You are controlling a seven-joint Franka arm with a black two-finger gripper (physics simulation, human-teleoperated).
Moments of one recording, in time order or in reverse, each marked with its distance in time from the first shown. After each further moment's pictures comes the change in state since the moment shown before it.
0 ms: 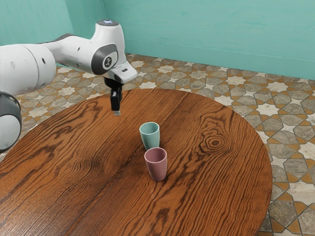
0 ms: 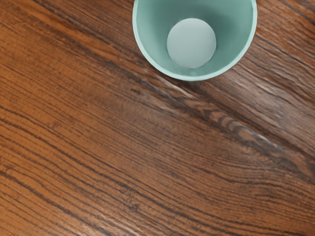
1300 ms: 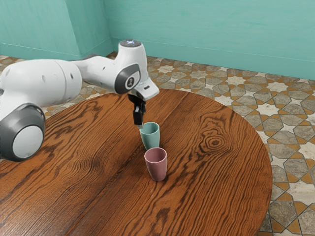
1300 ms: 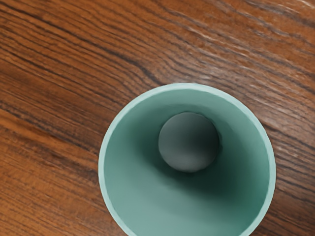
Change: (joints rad) arm -0.072 0.139 -0.002 0.043 -0.060 0.136 0.027
